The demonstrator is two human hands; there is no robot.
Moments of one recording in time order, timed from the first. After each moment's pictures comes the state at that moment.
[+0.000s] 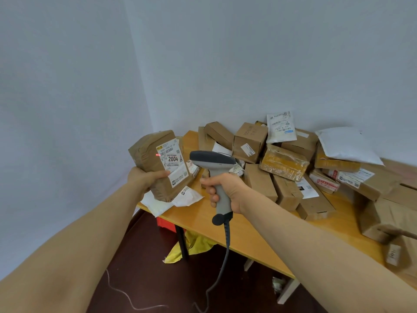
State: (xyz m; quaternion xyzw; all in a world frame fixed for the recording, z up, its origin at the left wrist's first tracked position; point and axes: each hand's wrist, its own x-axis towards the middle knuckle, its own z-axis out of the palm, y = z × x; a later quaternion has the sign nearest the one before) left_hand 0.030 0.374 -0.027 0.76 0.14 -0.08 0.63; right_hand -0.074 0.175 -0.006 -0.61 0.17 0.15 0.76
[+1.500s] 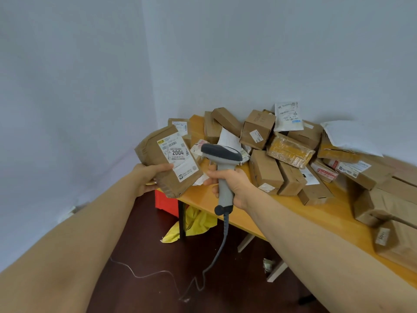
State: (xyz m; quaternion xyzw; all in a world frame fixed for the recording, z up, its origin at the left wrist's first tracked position) left_hand 0.008 0.443 -0.059 0.70 0.13 -0.22 0.67; right_hand -0.097 0.237 -0.026 -0.62 0.23 0.07 0.75
